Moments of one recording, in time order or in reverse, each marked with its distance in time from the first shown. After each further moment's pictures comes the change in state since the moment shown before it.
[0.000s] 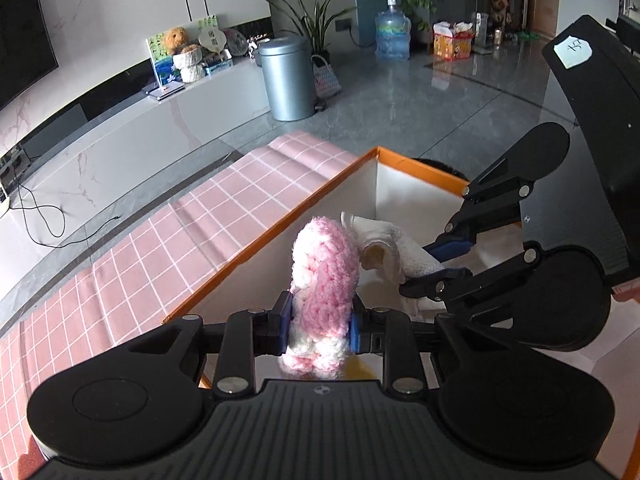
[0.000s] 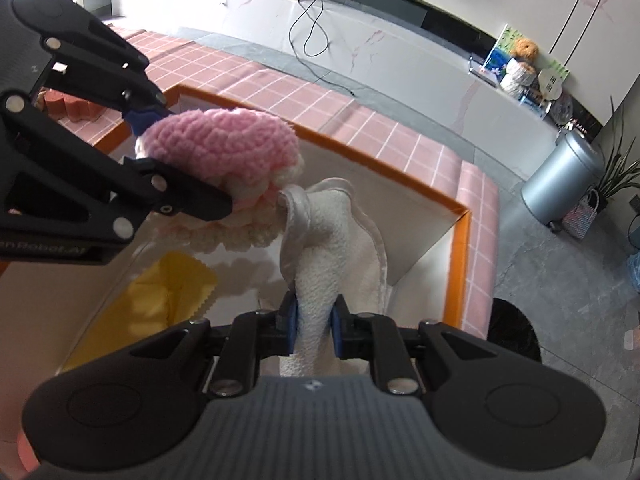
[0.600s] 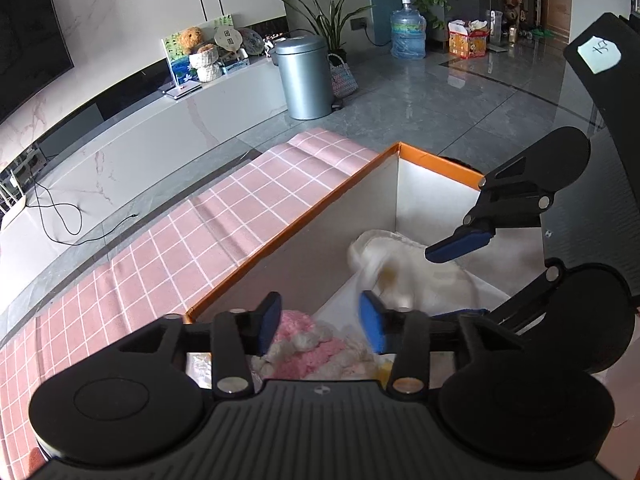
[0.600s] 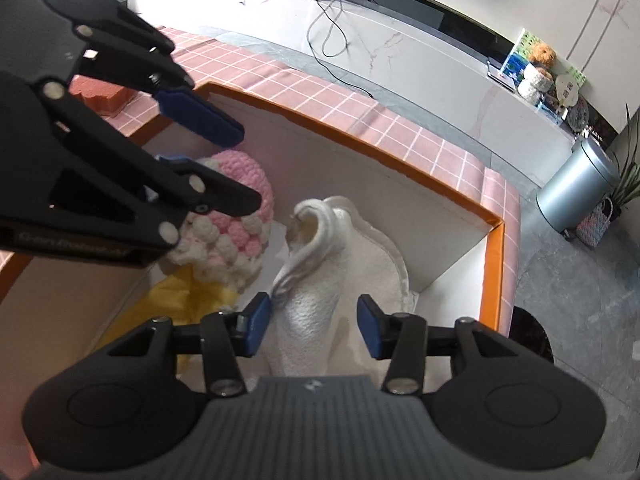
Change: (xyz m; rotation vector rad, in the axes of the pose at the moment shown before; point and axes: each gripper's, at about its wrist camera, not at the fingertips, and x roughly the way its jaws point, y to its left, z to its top) left arm -0.008 0.004 0.000 -0.013 -0.009 0.047; right arm -0.005 0.022 0.002 -0.048 -0.013 0.017
